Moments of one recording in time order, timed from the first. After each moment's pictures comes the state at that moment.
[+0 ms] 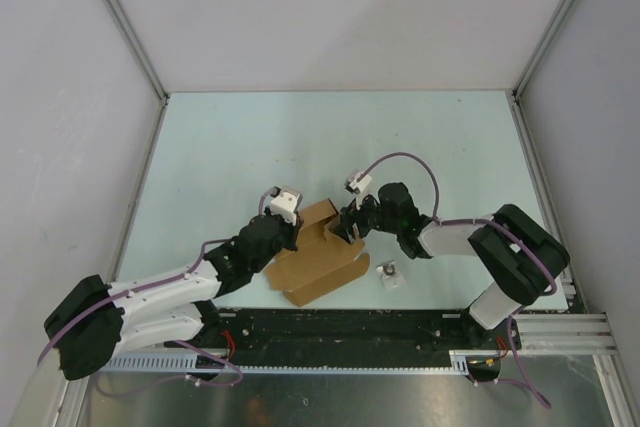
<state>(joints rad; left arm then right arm) -0.88 1.01 0.35 0.28 -0.32 -0.19 0.70 1.59 0.57 0.61 -0.36 0.07</state>
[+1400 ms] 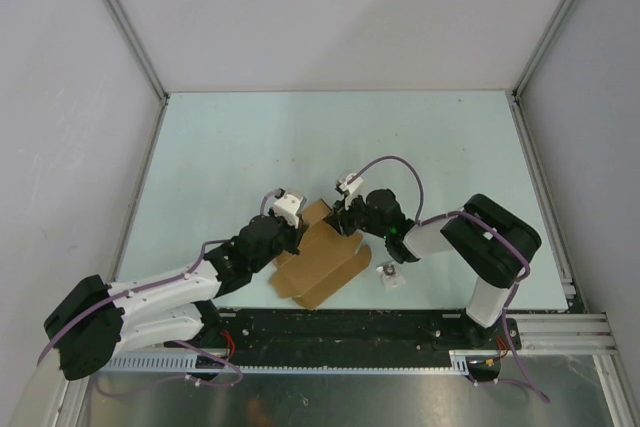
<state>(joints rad) -0.88 1.01 0.35 0.28 -0.23 -0.19 0.78 1.75 0.61 0.85 -0.22 0.11</state>
